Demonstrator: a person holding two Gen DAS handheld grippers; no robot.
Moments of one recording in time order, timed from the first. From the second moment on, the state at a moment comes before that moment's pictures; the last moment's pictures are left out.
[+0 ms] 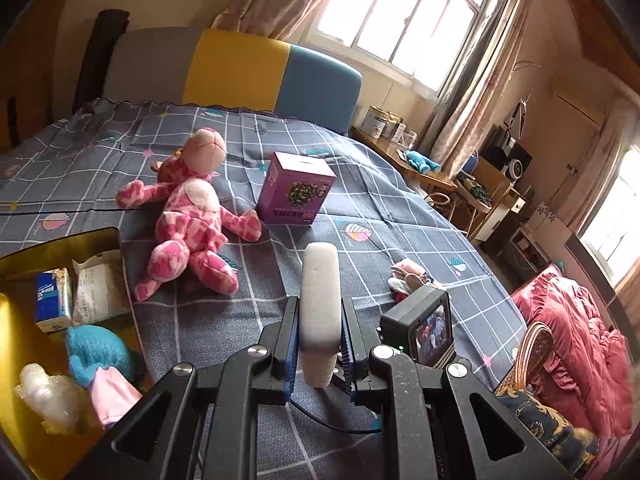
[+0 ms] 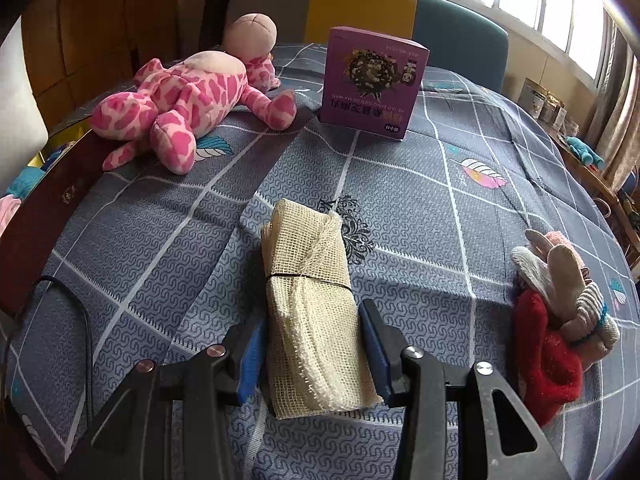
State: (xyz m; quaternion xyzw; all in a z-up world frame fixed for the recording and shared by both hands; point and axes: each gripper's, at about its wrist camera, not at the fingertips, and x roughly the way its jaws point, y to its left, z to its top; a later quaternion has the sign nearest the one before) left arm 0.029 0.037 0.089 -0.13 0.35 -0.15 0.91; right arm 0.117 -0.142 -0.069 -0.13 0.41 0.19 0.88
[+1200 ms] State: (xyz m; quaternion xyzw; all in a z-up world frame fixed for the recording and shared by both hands) left arm 0.059 0.306 0.016 -0.19 0.43 0.17 0.87; right arm 0.114 -0.143 -0.068 -0.12 0.41 0.17 0.89
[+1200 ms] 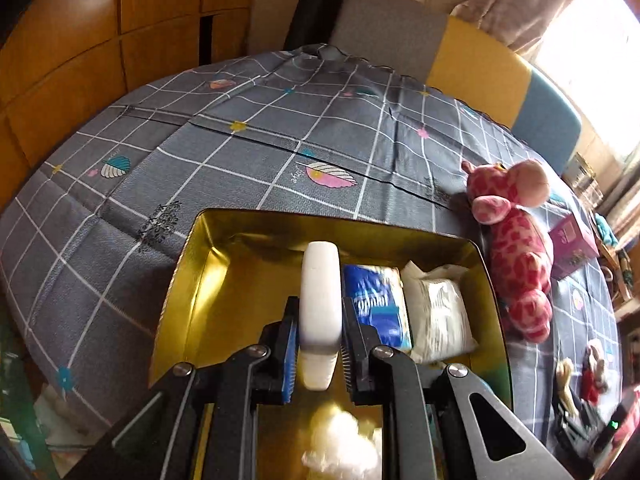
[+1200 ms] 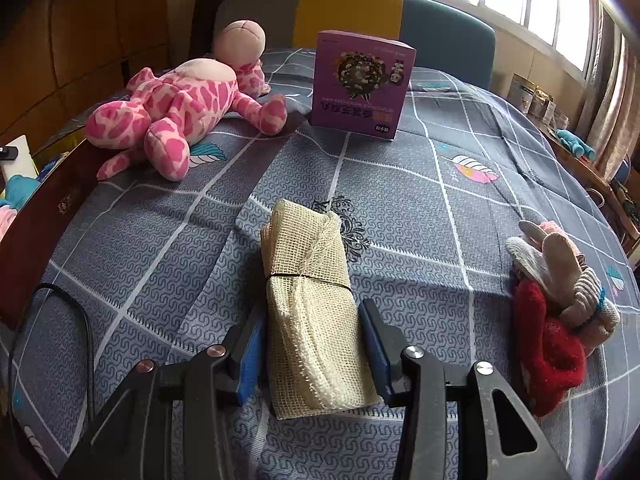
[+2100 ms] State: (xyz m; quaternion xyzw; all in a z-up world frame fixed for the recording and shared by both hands) left arm -0.019 0.251 0.049 -0.18 0.33 0.21 0.91; right arm 0.113 -0.144 -0.067 -0.11 0.40 0.17 0.89
